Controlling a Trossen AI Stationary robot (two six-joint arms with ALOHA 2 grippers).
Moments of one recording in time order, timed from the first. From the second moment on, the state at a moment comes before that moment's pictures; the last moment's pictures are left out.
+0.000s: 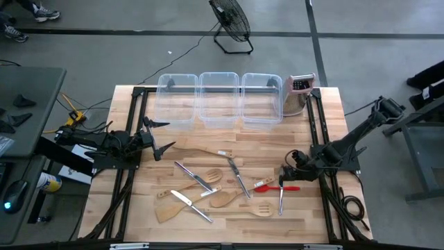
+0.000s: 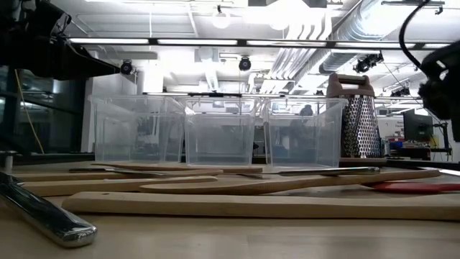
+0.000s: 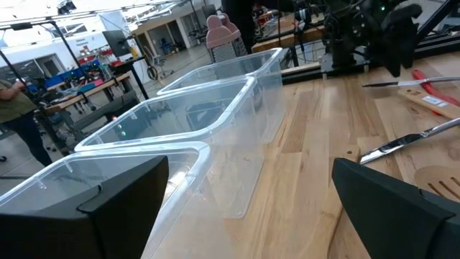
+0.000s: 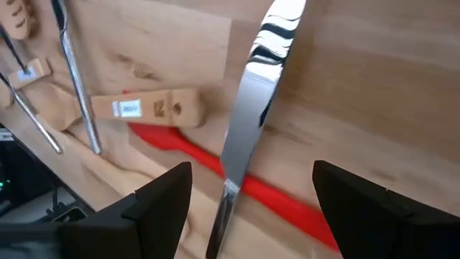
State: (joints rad) left arm -0.22 0.01 0.07 -0.10 -0.61 0.28; right arm 0.62 0.84 0.26 -0.36 0.15 1.97
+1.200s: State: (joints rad) left arm -0.22 0.01 0.07 -0.10 -0.61 0.28; right arm 0.60 1.06 0.16 0.05 0.27 1.84
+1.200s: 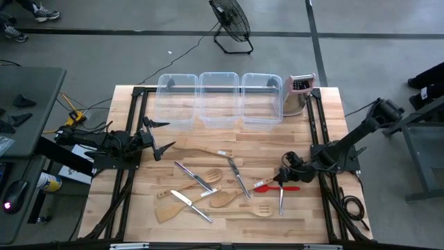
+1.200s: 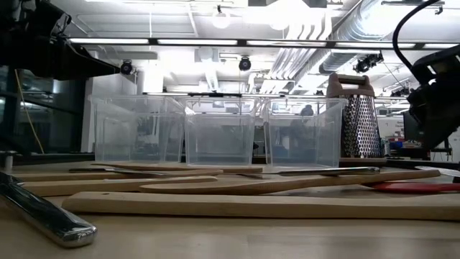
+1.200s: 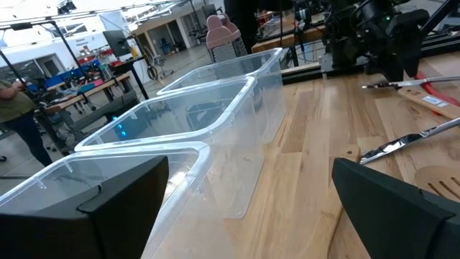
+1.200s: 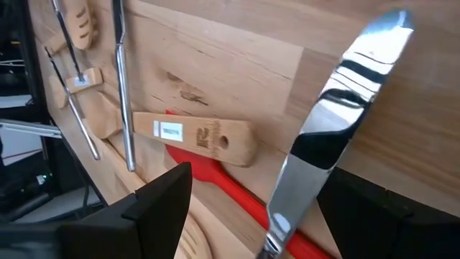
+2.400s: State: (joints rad) left arm -0.22 0.01 0.07 -0.10 -0.61 0.28; right arm 0.58 1.12 0.16 0.05 0.26 1.80
